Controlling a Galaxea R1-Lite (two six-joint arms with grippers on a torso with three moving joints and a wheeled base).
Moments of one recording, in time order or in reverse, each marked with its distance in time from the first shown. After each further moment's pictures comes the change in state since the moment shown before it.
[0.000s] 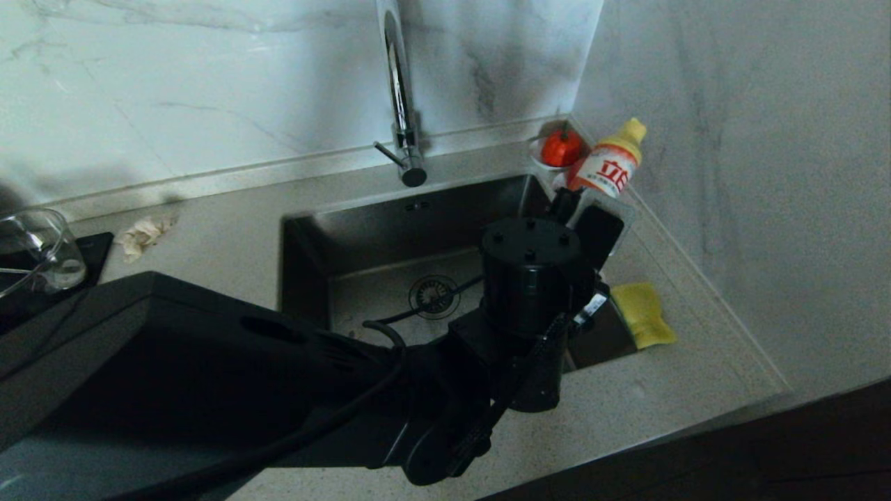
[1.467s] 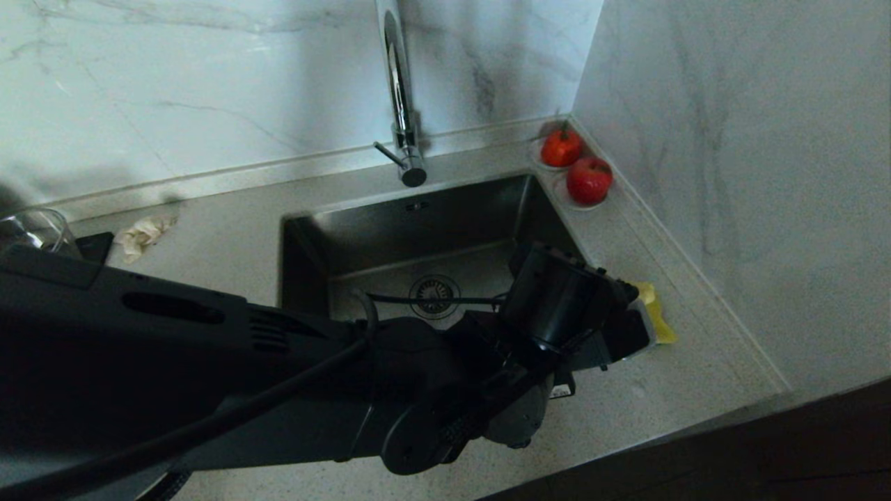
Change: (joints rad) left arm -0.020 -0.068 -0.044 0.692 -0.085 0.335; right arm 0.000 0.000 0.000 0.000 0.000 0.000
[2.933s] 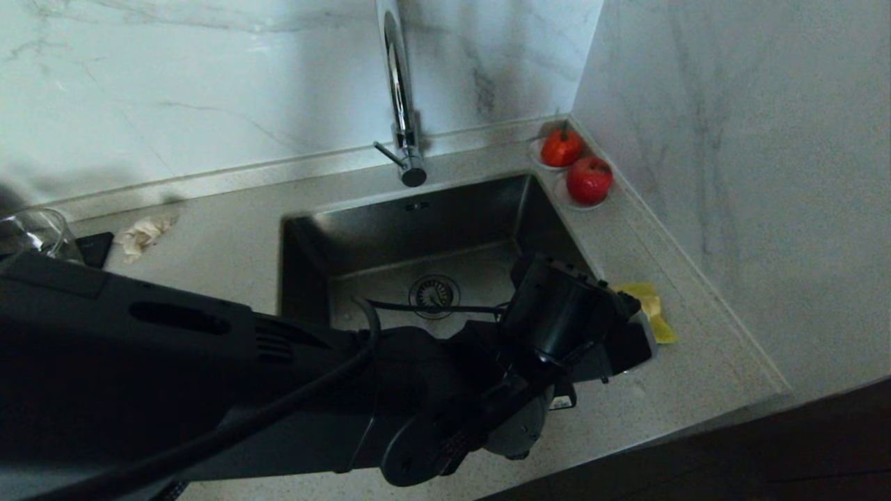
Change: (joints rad) left arm -0.008 -0.001 0.026 -0.004 -0.021 0.002; right arm 0.000 0.000 0.000 0.000 0.000 0.000
